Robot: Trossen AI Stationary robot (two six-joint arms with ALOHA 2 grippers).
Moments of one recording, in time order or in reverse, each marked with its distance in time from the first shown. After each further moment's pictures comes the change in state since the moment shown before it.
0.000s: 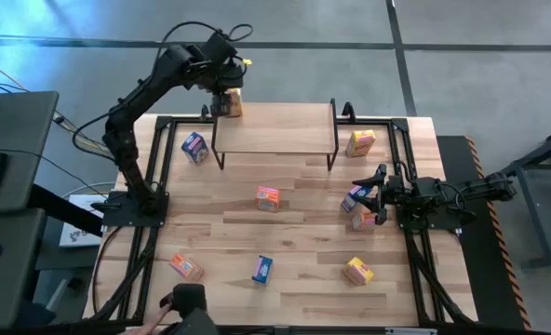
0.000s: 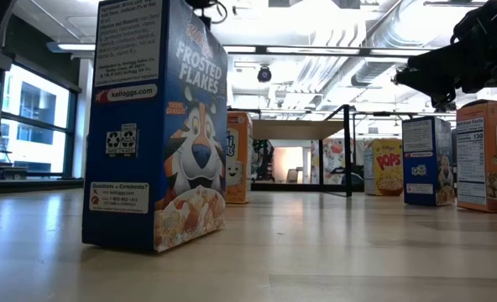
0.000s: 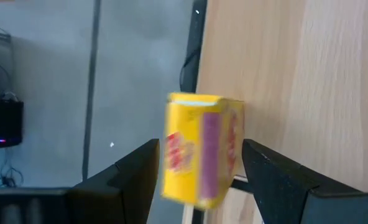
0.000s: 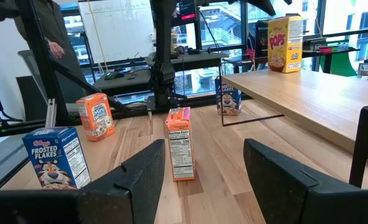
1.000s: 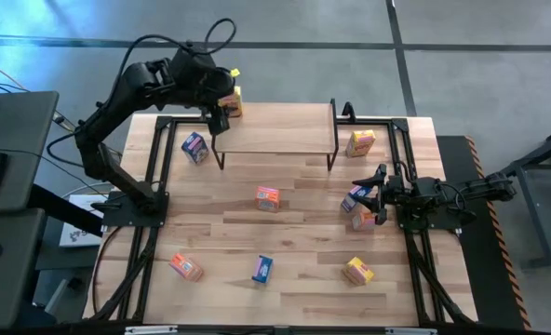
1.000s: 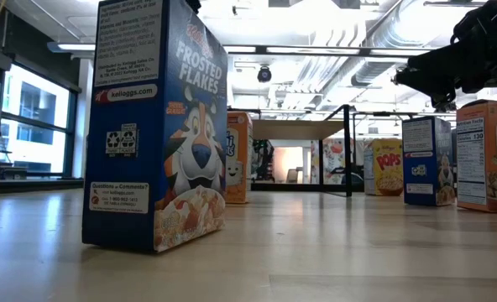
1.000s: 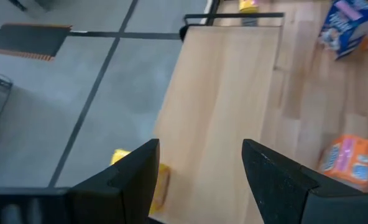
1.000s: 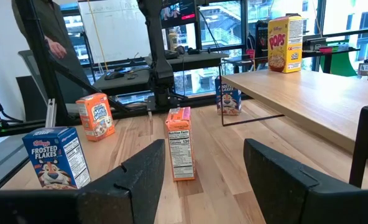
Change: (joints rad) left arm -0.268 -0.227 0.000 0.058 0.041 -0.370; right arm 0.000 0.000 0.000 0.000 0.000 0.000
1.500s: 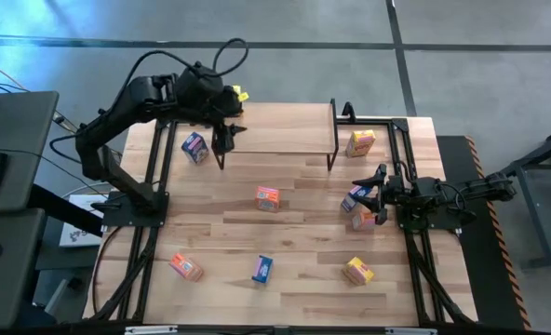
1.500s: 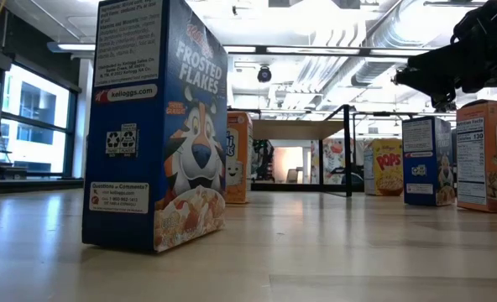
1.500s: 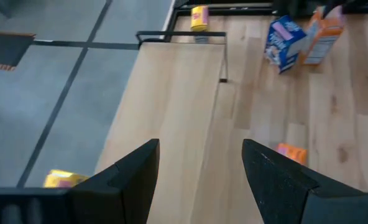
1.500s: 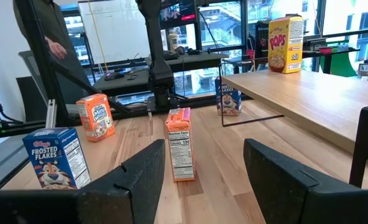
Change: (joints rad) left arm -0.174 0.000 0.000 -0.004 -0.001 -0.139; right arm 0.000 0.000 0.000 0.005 0.000 0.001
